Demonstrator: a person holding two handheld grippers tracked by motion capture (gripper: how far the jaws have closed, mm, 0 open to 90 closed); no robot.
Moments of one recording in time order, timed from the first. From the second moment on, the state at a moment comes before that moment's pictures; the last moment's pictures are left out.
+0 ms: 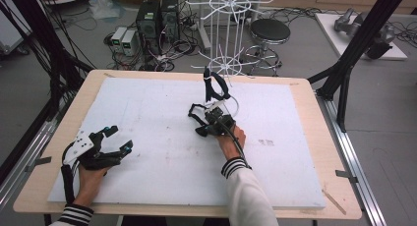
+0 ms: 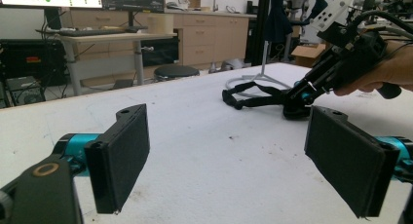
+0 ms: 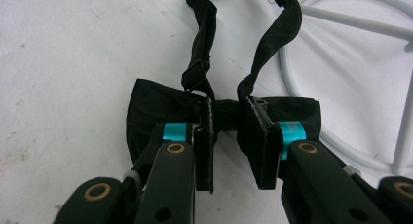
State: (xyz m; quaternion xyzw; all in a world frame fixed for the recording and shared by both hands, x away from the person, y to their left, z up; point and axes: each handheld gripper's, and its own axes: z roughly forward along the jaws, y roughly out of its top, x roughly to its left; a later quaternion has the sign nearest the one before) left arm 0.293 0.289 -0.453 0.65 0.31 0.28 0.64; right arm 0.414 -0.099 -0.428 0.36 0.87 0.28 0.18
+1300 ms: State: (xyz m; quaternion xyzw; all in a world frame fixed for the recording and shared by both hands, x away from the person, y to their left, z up) left arm 0.292 0.288 -0.453 0.65 0.31 0.28 0.63; right arm 0.377 -0.116 -0.380 0.29 0.85 0.39 0.19
